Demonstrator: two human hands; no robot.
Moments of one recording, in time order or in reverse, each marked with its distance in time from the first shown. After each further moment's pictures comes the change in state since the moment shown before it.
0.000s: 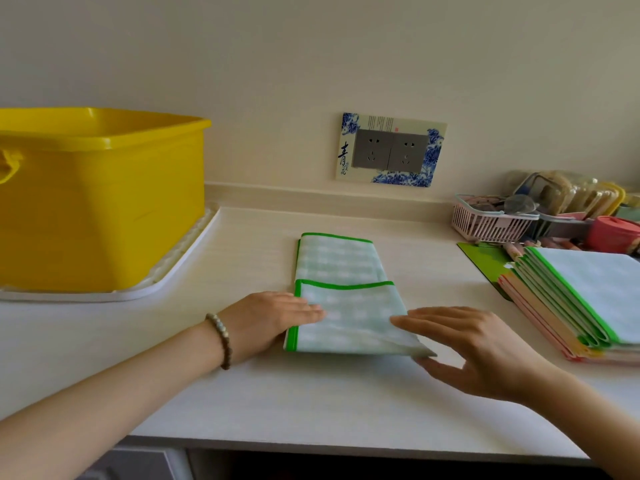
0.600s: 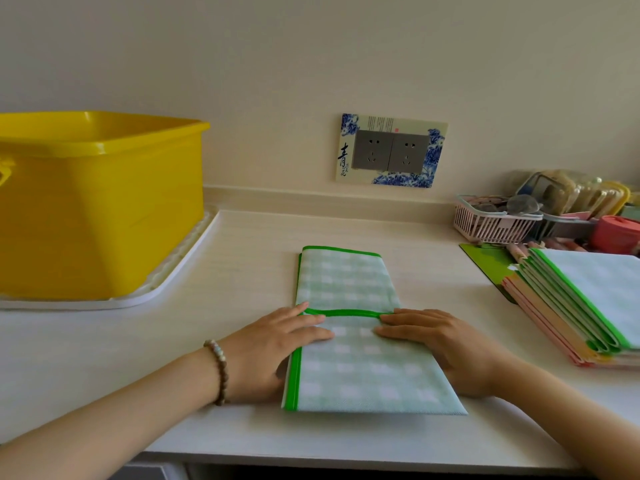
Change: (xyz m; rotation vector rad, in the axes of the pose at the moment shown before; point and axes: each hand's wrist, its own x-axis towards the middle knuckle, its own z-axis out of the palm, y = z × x) left_hand -0.010 0.020 0.012 -0.225 -0.142 -0.137; right_hand 0.014 0.019 0.030 0.171 -0.298 0.158
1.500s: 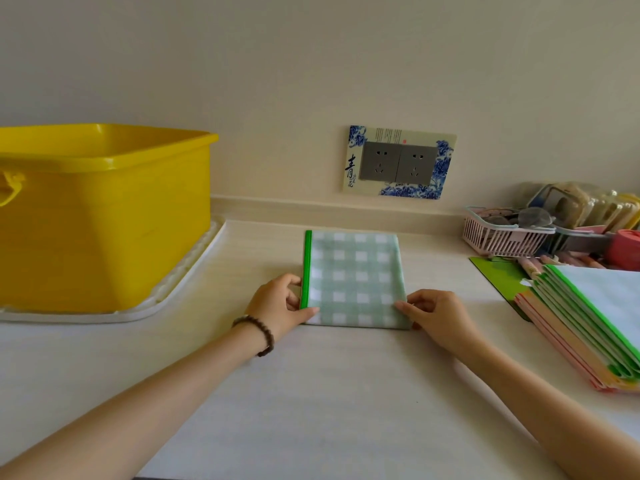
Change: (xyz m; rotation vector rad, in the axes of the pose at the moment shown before) left_hand 0.056 -0.033 -0.008 -0.590 0.435 -0.685; right_hand 0.067 0.028 0.014 0.700 0.477 0.658
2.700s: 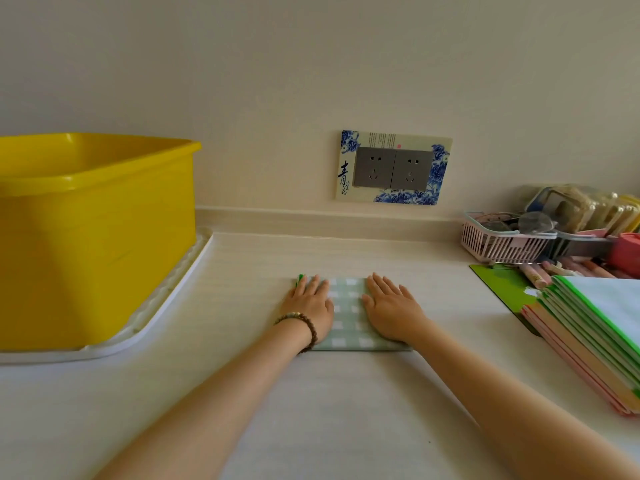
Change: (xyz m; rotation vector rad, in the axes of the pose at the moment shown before) left_hand 0.064 0.018 0.050 0.615 -0.276 0.035; right_hand 0.069 -0.013 0.057 -0.812 -0.272 -0.047
